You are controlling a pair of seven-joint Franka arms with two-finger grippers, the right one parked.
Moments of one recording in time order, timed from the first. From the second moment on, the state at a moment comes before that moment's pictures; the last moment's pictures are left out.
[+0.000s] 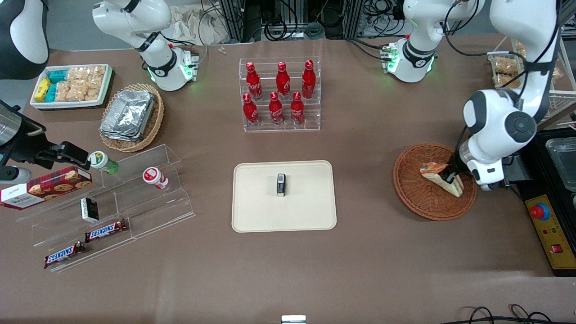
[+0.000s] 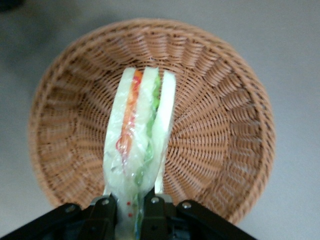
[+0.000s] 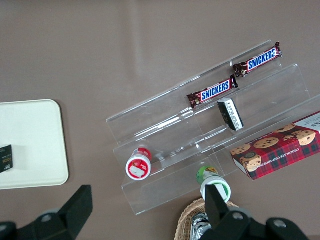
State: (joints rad) arm 0.03 0.12 -0.04 -2.20 -0.02 2.27 -0.94
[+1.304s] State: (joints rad) arm -0.09 0.32 -0.52 -1.57 0.10 1.75 -0.74
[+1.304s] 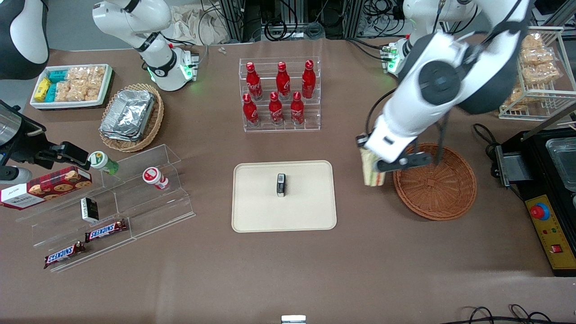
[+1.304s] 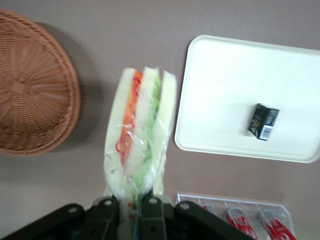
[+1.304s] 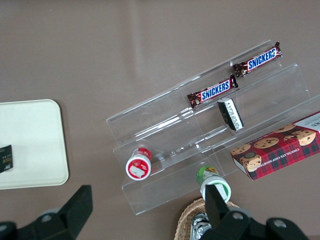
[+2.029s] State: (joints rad) arm -0.26 0.69 -0.51 -1.57 0.29 2.12 -0.91
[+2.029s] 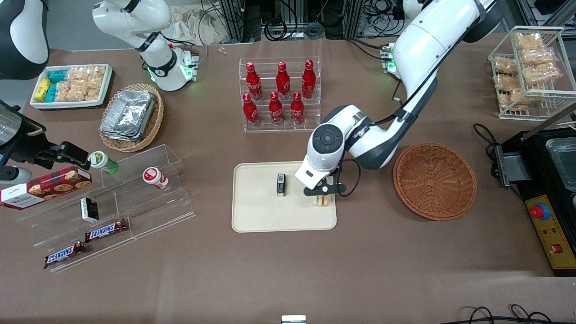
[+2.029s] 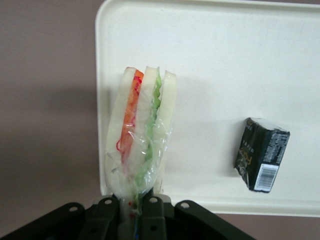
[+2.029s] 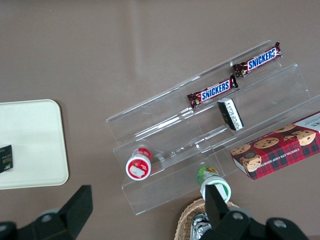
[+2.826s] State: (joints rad) arm -0.25 0.73 -0.49 -1.59 0.31 2.17 -0.93
